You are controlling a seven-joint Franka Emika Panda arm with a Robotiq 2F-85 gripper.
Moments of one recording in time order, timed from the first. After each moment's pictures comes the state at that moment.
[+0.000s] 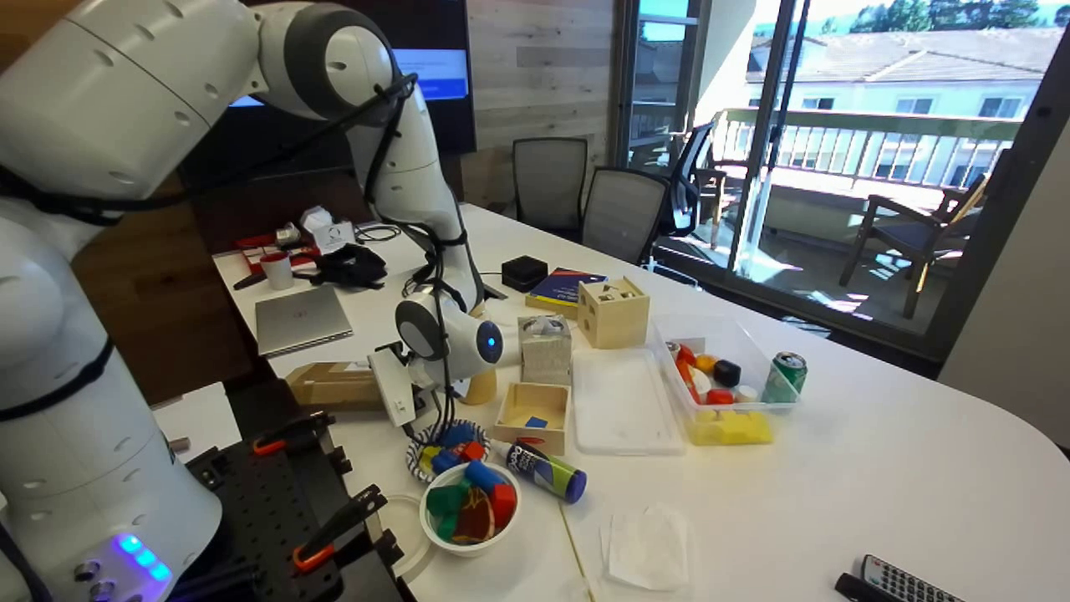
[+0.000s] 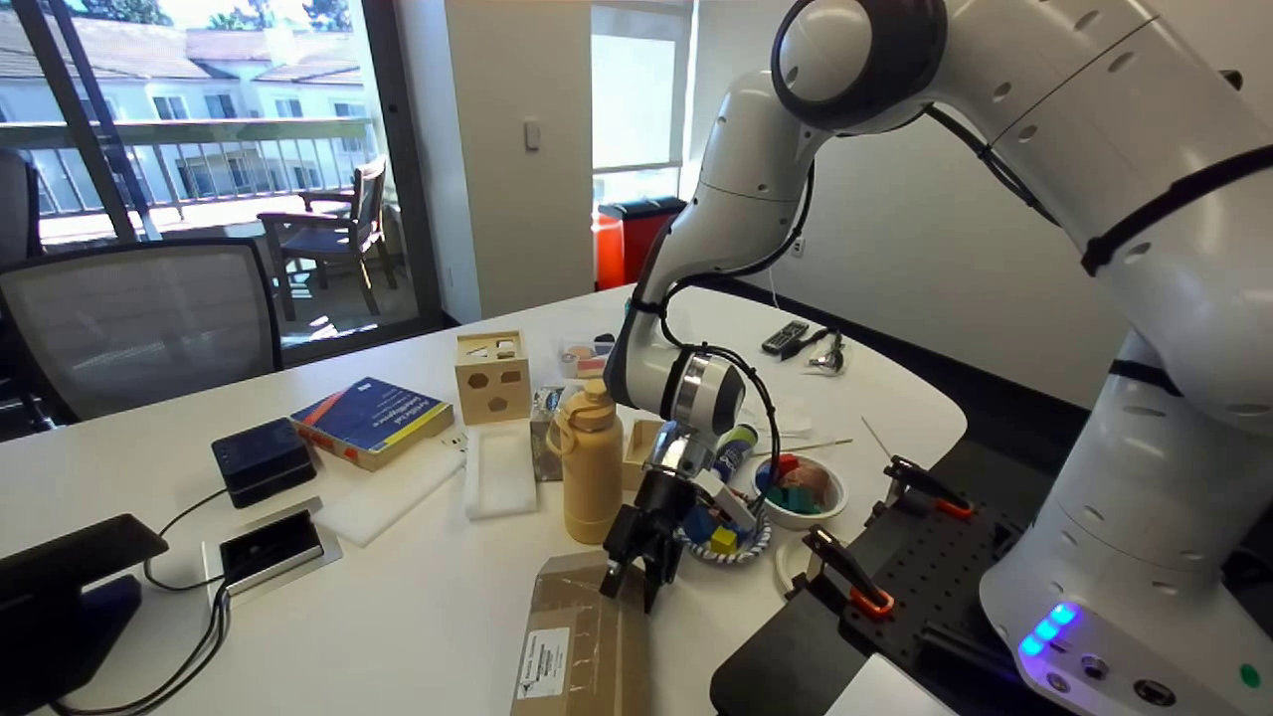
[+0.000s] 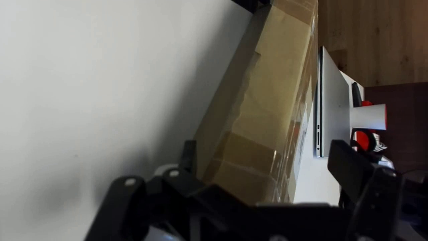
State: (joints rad) arm 0.11 0.88 0.08 -2.15 1.26 2.21 -1.18
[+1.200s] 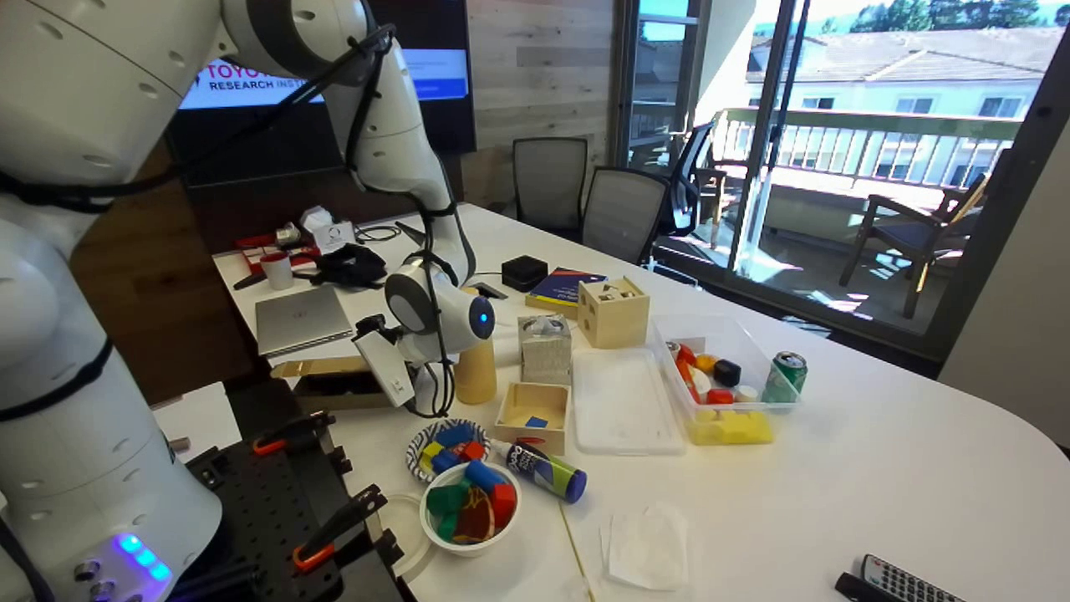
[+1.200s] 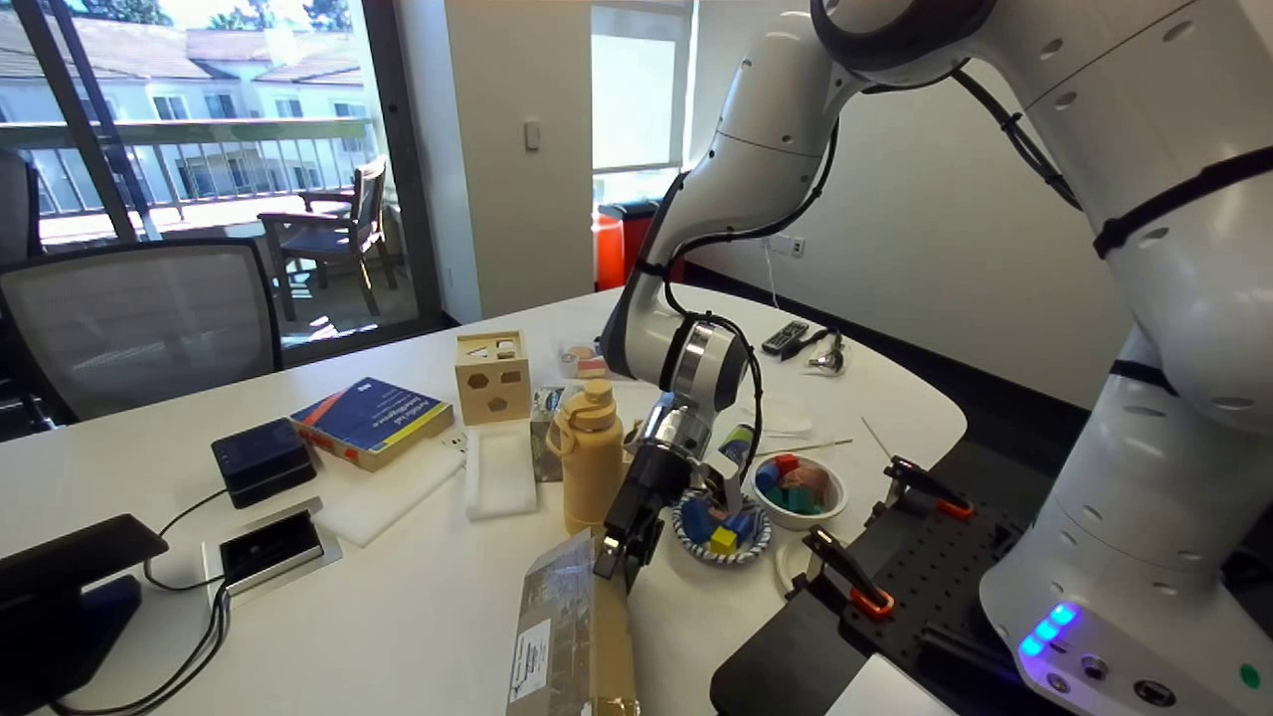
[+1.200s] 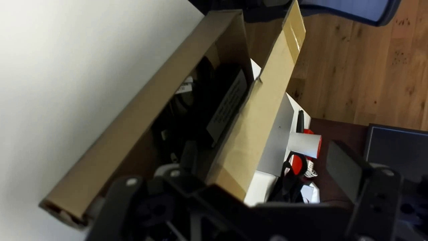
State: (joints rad) arm 0.09 0.74 0.13 -2.25 1.26 2.15 -1.39
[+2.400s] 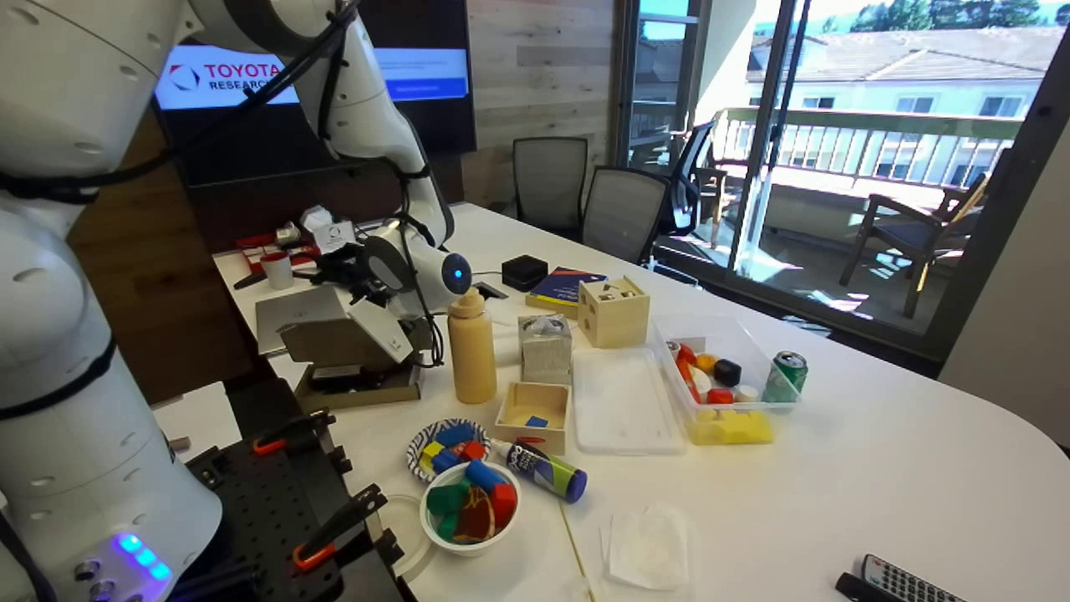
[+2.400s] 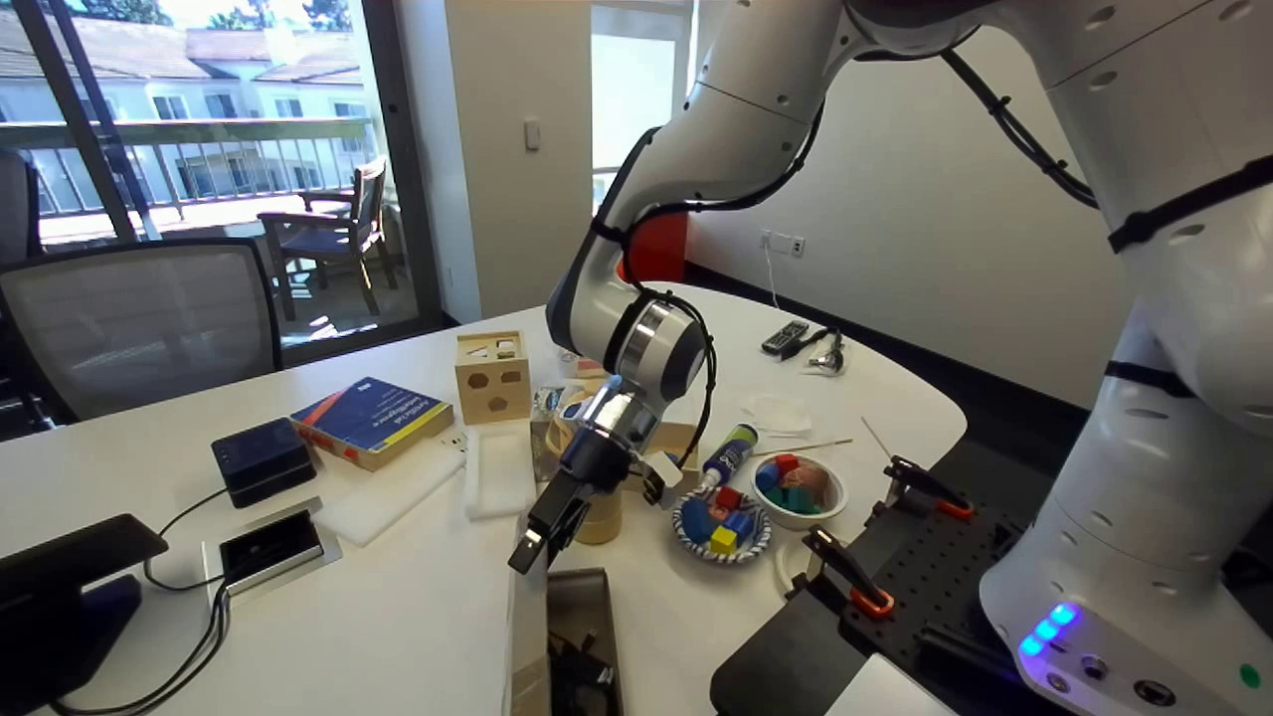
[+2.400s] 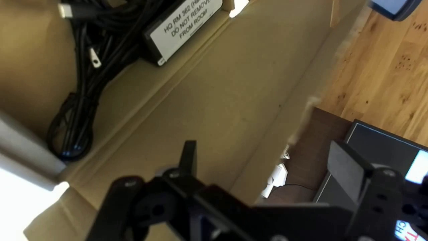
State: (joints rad) arm 0.22 0.66 0.17 -2.20 1.48 2.24 -1.56
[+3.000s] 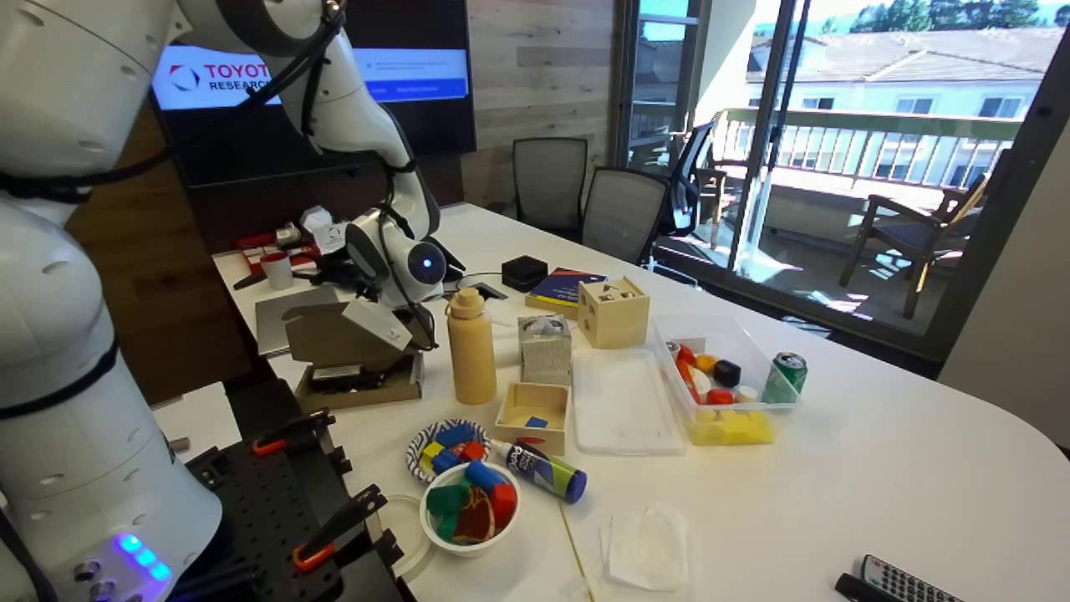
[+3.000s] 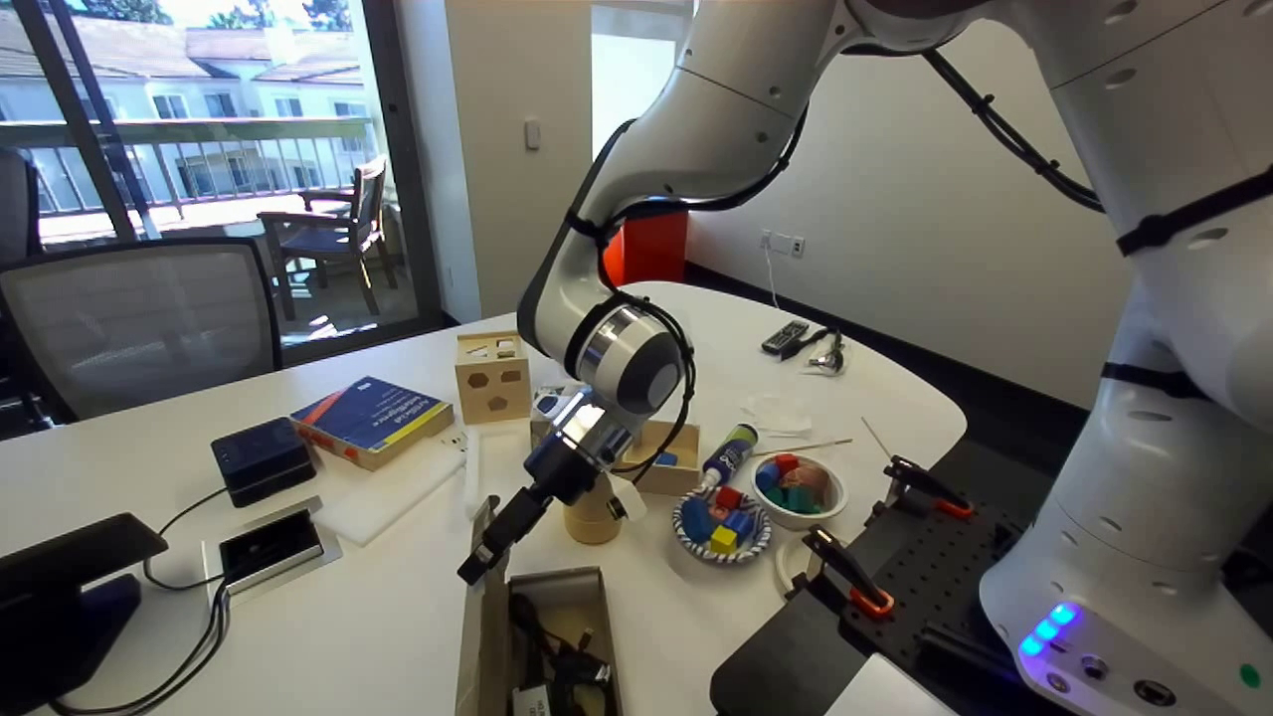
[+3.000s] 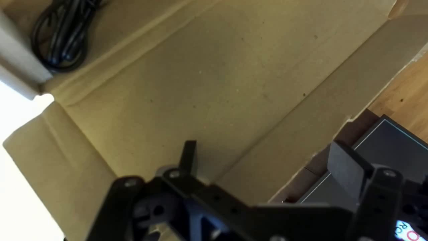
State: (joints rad) arm 0.32 0.65 0.19 -2.17 1.78 2.40 -1.86
